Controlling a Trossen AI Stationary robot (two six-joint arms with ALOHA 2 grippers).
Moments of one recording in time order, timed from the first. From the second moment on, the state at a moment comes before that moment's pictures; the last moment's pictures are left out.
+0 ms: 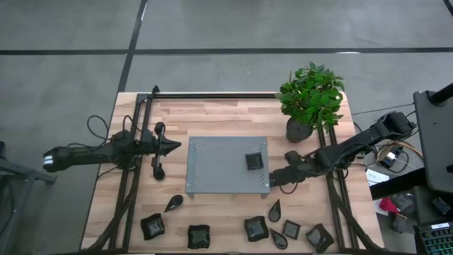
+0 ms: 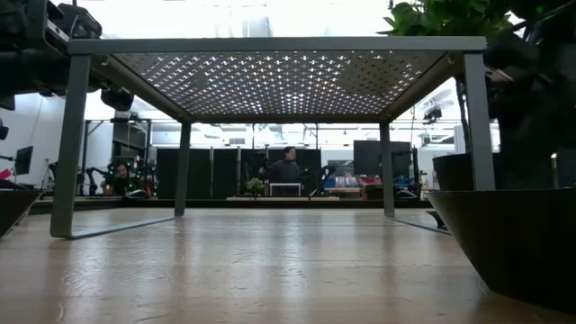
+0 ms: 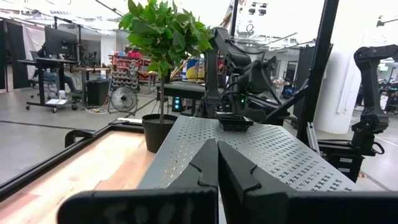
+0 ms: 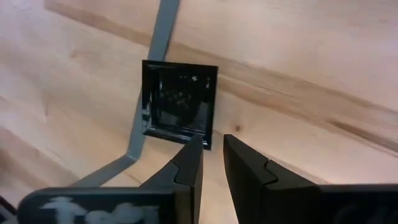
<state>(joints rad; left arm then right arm) 0.15 0.26 0.01 0.35 0.11 -0.11 0.38 1.20 0.61 -0.56 0.13 1.66</state>
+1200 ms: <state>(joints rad) 0.15 0.26 0.01 0.35 0.11 -0.11 0.35 1.38 0.58 -0.41 0.16 1.57</state>
